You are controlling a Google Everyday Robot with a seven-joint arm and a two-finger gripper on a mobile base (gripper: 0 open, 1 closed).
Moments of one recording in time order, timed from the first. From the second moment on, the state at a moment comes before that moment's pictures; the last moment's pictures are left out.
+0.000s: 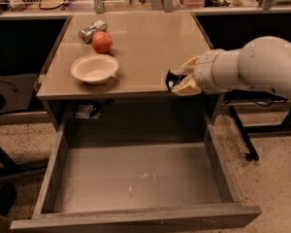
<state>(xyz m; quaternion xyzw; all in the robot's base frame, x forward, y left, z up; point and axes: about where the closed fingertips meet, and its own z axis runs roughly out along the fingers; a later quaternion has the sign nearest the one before) 0.617 -0.119 0.870 -0.56 0.68 -0.07 0.47</state>
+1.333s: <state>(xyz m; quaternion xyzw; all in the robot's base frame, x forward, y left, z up) 0.711 -0.123 0.873 -0.55 0.67 -0.08 0.49</state>
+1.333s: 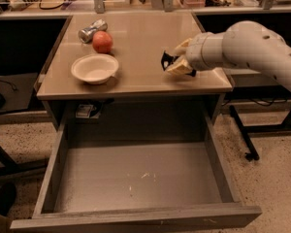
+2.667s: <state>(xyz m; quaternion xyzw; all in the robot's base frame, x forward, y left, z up) 0.739 -0.091 0.838 -0.59 0.68 0.02 0.44</state>
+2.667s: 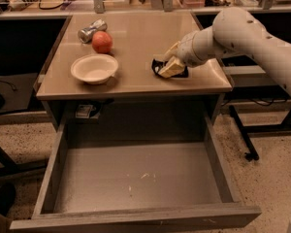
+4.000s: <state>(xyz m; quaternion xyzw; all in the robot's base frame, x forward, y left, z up) 0.739 -0.091 0.838 -0.59 0.68 0.02 0.44</state>
